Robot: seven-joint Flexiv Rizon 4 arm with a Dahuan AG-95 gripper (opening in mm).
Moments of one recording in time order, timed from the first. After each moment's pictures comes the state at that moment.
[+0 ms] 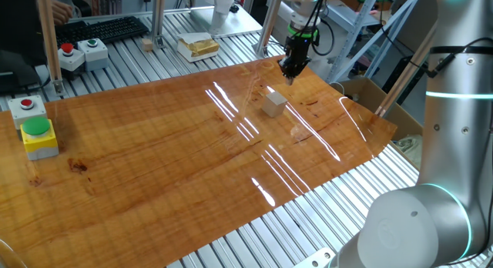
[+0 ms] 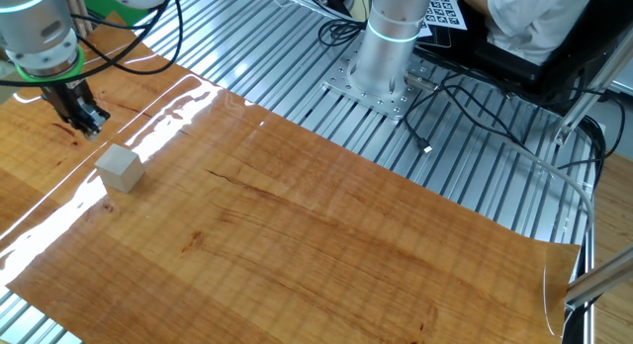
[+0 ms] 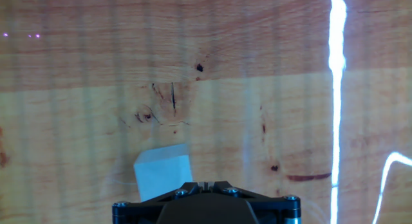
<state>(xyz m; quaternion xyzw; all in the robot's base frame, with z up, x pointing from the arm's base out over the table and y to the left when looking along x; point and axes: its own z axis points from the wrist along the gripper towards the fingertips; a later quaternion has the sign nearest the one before) 0.609 -0.344 0.104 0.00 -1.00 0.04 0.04</state>
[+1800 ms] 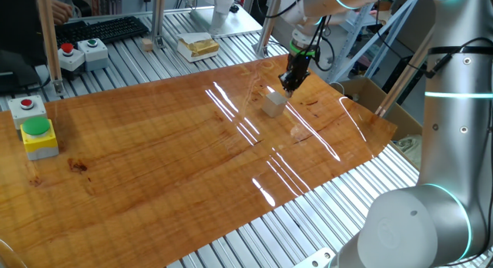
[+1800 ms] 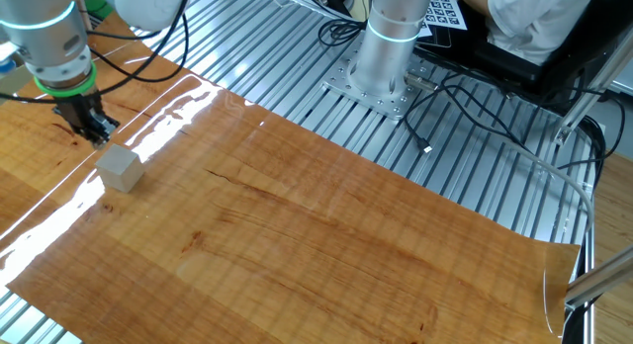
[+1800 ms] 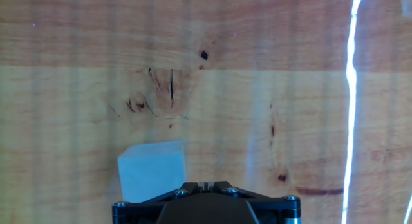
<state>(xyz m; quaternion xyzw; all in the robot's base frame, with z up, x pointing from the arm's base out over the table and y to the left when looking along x) 0.598 -0.351 0.049 0.03 -1.00 0.03 0.02</state>
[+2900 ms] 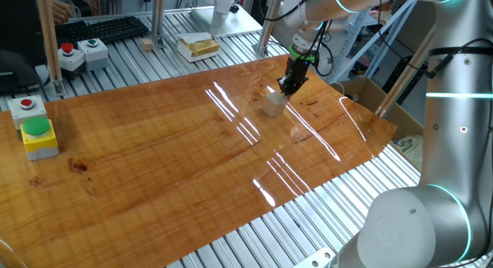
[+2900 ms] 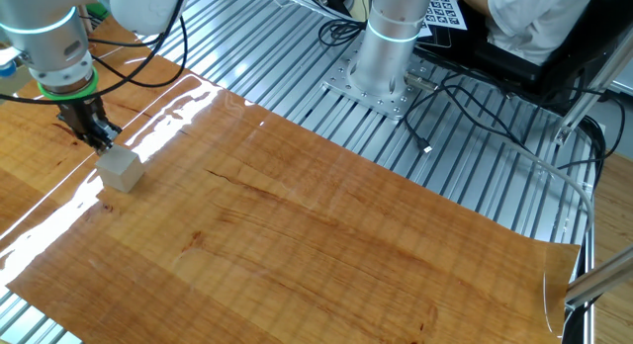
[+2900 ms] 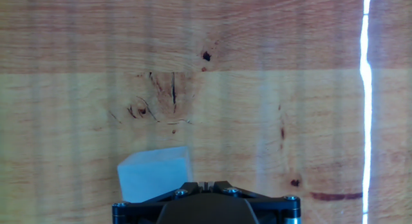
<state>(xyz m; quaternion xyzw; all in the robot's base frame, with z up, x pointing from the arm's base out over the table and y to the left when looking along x) 0.597 -0.343 0.040 0.01 -1.00 0.01 0.02</state>
